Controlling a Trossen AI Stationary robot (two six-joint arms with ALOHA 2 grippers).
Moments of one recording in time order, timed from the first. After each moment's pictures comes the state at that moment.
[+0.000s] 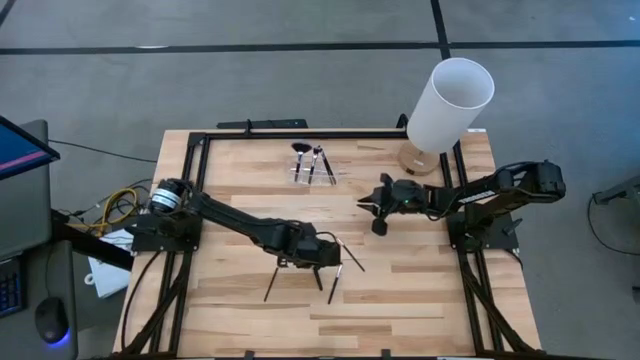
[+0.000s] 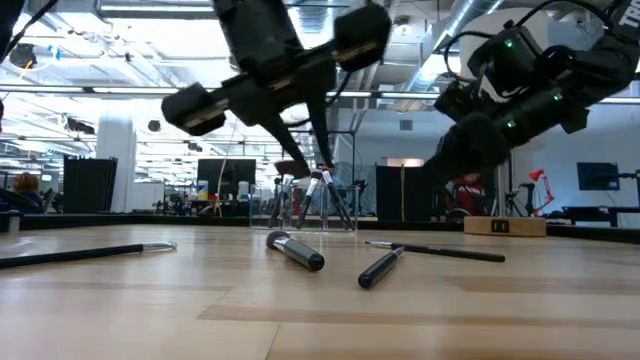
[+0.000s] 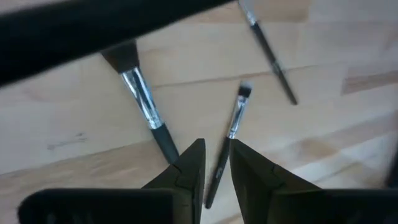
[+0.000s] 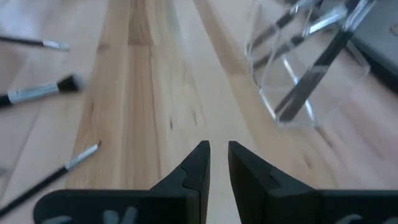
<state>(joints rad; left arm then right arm) -0.32 1.92 1.39 -0.58 -0.11 -1.73 -0.15 1.38 0.34 0.55 0.04 -0.09</state>
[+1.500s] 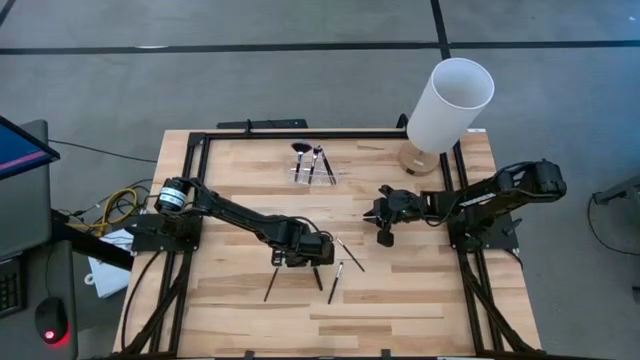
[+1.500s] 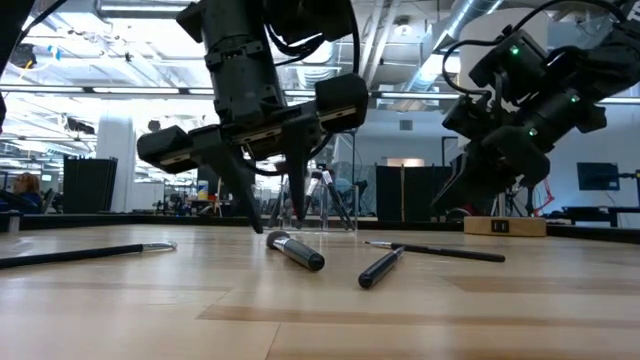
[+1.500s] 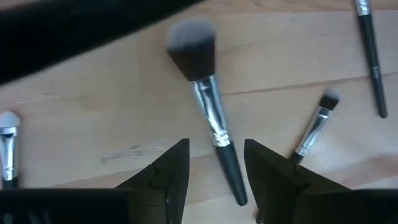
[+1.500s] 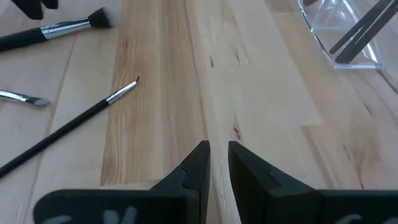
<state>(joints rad) -0.25 1.95 1.29 -0.56 0.05 -1.71 -0.07 1.38 0.33 0.37 0.03 -0.03</state>
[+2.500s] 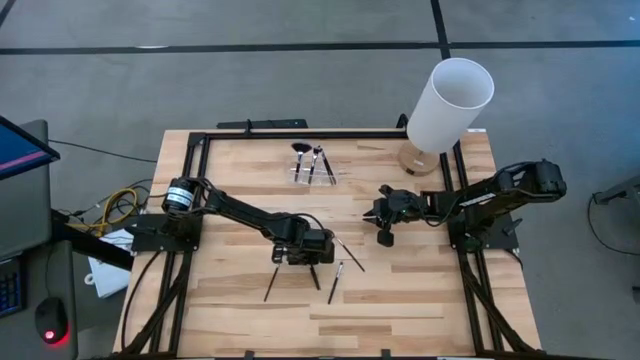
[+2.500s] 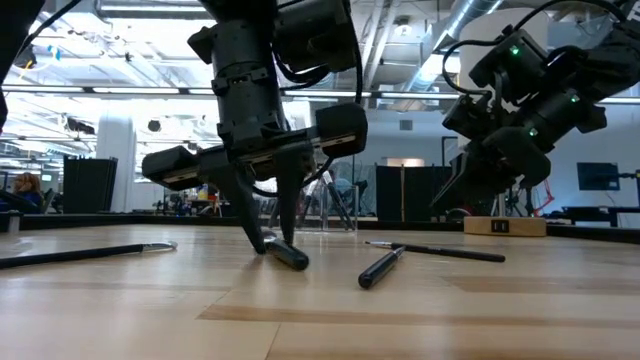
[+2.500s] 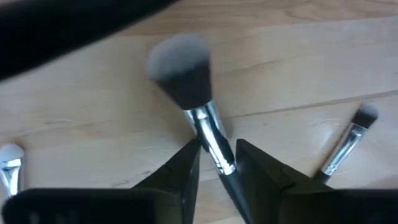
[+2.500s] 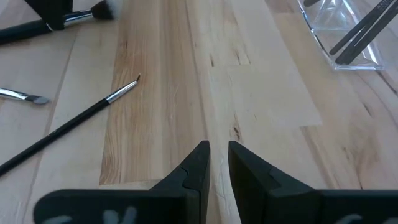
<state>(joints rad) -0.21 2.00 1.29 -0.57 0.11 -1.65 -0.07 1.38 0.33 0.37 0.03 -0.03</state>
